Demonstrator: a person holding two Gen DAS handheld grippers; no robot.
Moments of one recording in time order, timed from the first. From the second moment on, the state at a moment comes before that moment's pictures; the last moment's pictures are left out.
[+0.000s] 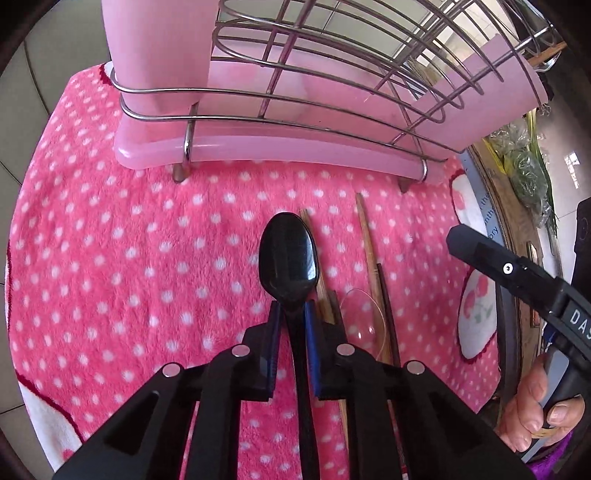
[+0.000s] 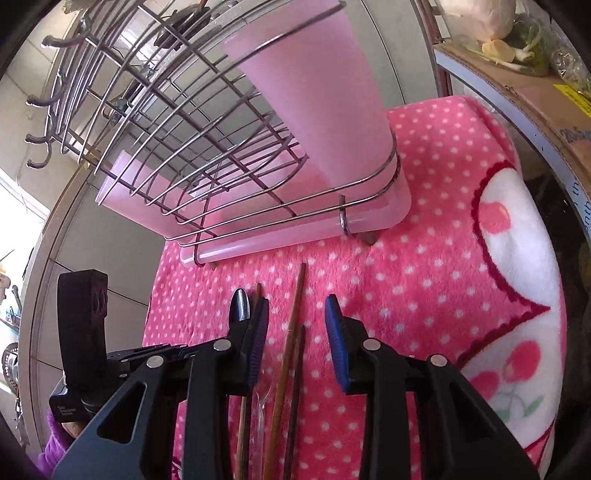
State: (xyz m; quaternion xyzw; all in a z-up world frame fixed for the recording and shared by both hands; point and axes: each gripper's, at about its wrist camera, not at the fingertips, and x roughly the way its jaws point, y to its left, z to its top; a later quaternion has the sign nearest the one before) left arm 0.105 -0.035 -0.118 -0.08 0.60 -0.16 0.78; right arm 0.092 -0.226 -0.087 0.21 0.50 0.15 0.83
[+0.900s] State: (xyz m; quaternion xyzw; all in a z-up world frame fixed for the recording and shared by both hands) left arm 0.082 0.026 -0.073 -0.12 0.51 -0.16 0.84; right arm 0.129 -0.138 -0.124 0.08 0.55 0.09 0.83
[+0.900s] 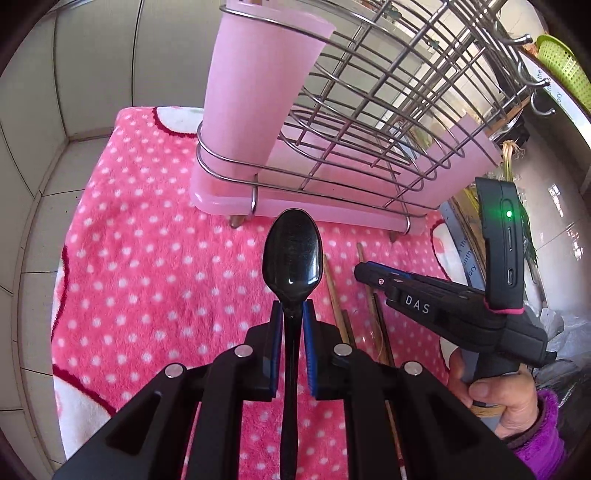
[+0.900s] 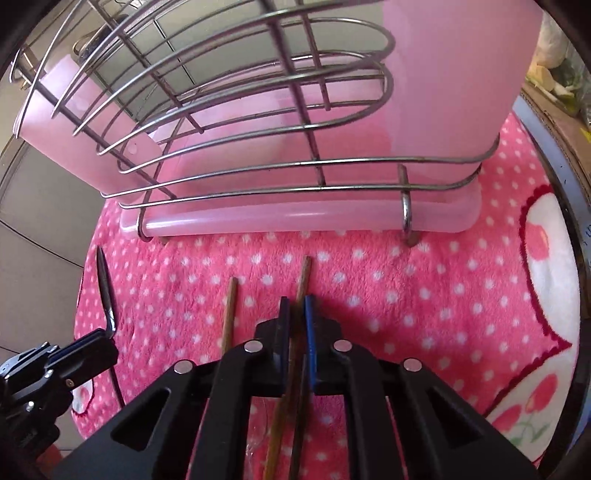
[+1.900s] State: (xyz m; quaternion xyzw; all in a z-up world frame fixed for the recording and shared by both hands) left arm 0.008 0.051 0.030 -0.14 0.36 -0.15 0.91; right arm 0.024 -0.200 0.013 0.16 0.32 0.15 0.92
